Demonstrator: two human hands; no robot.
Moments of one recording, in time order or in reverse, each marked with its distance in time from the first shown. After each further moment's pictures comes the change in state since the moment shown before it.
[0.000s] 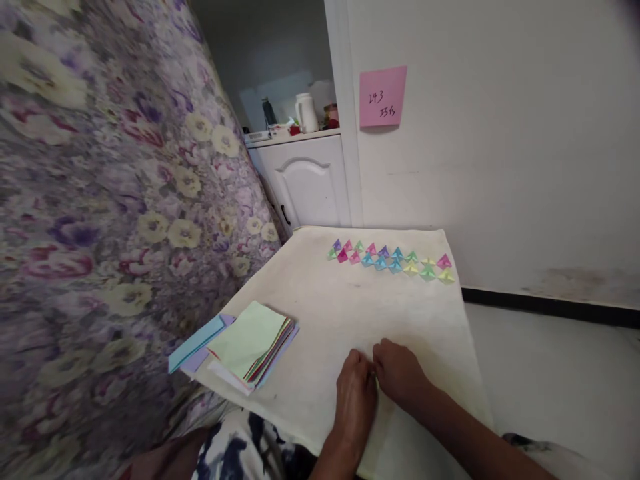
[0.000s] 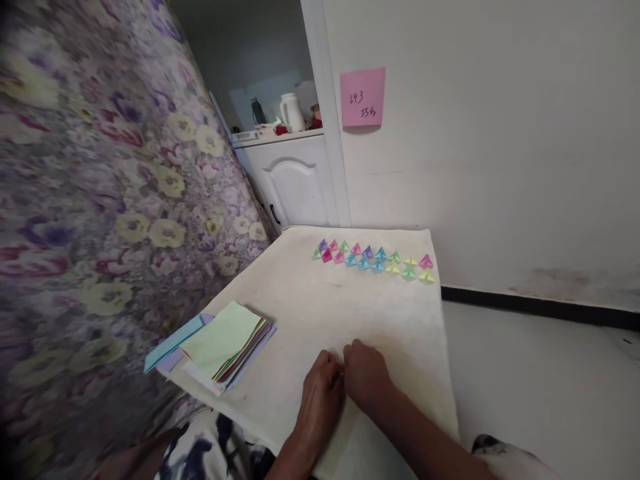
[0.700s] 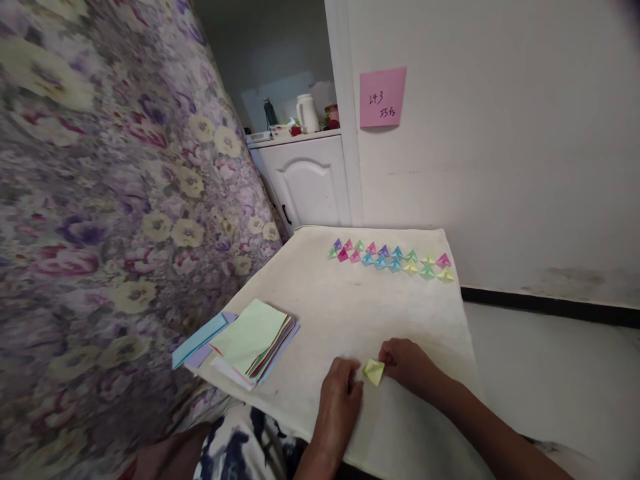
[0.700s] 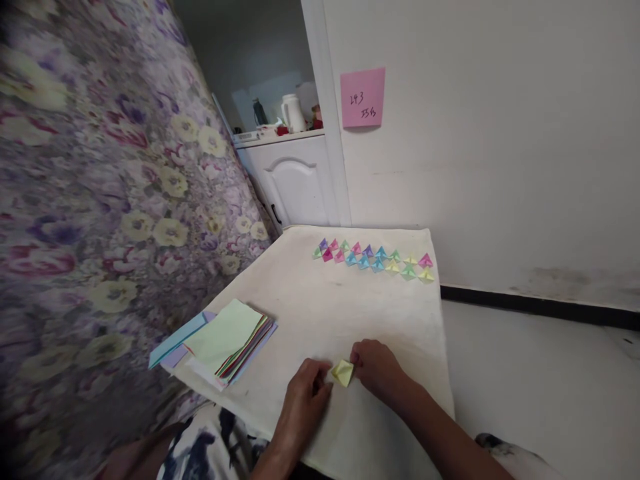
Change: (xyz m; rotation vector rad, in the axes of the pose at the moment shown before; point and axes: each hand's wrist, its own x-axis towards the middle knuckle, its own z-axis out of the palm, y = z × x) left_hand -0.015 -0.016 -0.028 -0.040 -0.051 -0.075; right_hand 0.000 0.029 -0.008 0.226 -0.110 0.007
